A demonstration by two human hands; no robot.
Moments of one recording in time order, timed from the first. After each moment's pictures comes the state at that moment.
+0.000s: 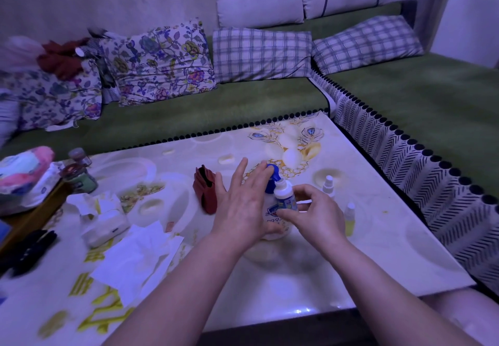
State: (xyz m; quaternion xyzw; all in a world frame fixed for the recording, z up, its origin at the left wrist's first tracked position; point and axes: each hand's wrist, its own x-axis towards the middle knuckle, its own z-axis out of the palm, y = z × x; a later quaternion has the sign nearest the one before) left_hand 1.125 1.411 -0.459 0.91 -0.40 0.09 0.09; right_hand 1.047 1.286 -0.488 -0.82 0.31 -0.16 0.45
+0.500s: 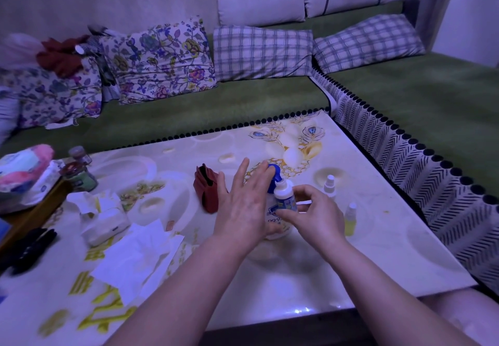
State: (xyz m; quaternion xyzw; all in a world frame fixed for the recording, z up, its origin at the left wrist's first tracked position) left_hand 1.124 1.412 -0.463 0.90 -0.40 0.12 0.09; right_hand 1.051 1.289 -0.492 -0.82 0.31 -0.16 0.45
